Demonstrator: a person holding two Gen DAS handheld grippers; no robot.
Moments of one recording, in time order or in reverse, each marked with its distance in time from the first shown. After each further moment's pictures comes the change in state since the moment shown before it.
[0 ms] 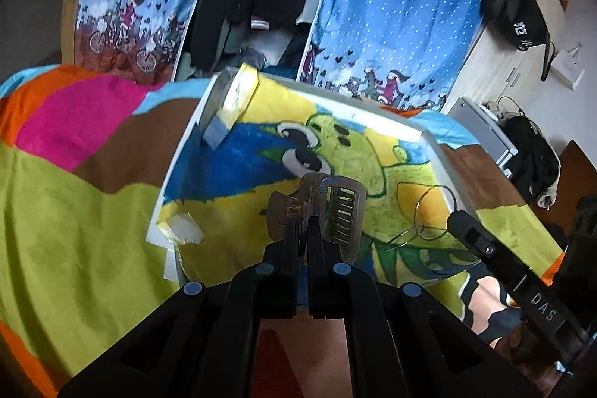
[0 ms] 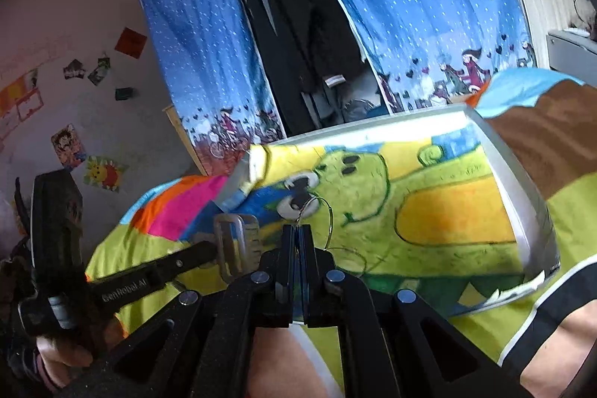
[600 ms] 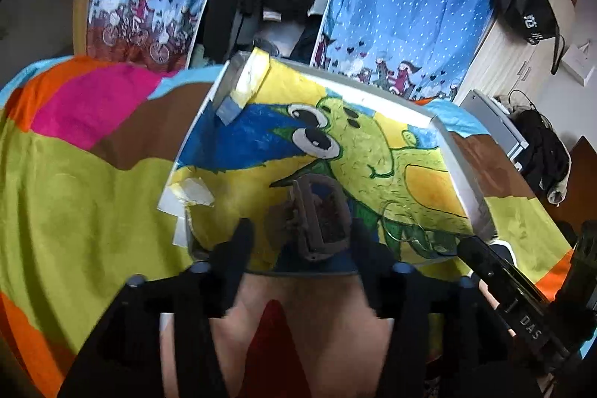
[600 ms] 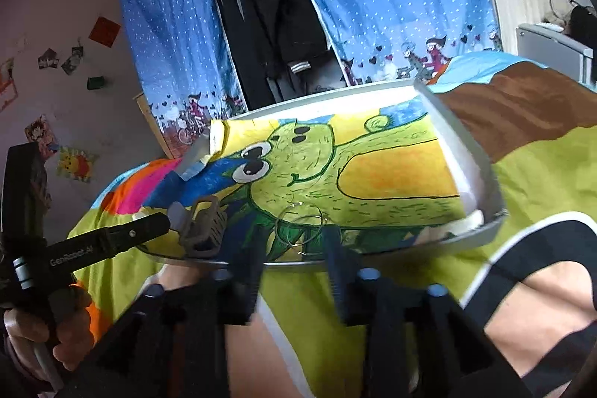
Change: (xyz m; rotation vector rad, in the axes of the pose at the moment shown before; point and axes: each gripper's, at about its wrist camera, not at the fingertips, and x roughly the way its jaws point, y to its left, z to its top) left arm -0.017 -0.010 -0.015 -0.006 0.023 0.062; right arm -0.035 -0.013 -0.026 0.008 0.026 -0.127
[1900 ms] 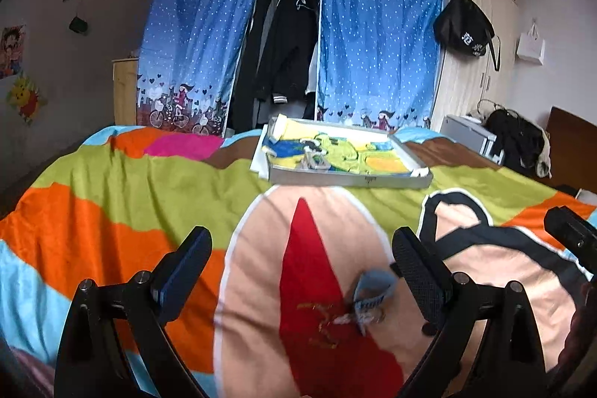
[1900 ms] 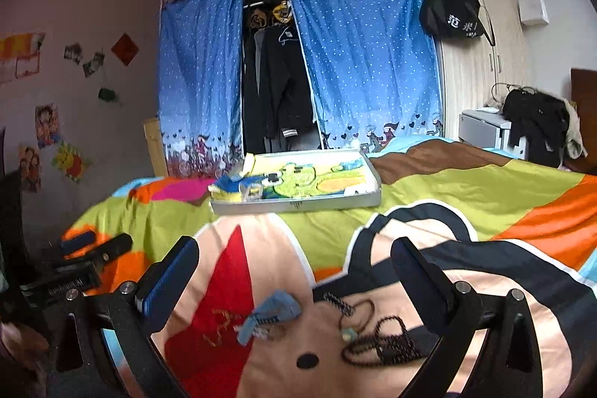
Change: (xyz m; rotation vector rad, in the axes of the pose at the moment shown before) left arm -0.230 -0.031 -0.190 0.167 -0.337 0.091; right arm -0.257 0.084 -0.131 -0.174 -0.260 -0.165
